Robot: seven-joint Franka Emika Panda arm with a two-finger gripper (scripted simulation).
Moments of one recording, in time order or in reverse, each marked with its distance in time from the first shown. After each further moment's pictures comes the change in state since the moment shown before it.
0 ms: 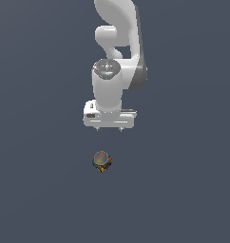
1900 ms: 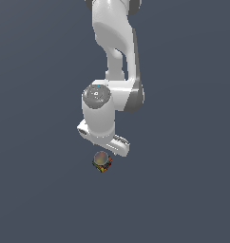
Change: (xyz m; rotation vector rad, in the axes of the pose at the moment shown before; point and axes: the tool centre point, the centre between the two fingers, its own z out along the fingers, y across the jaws) arm 0.075 0.015 0.031 0.027 0.012 0.442
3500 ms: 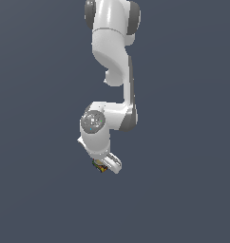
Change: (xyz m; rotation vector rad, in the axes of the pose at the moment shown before) arm 0.031 0.006 0.070 -0.004 0.010 0.197
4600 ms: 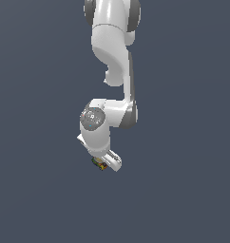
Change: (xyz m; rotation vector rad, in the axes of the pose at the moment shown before) arm -0.005 0.004 -0.008 -0.003 -0.004 0.000
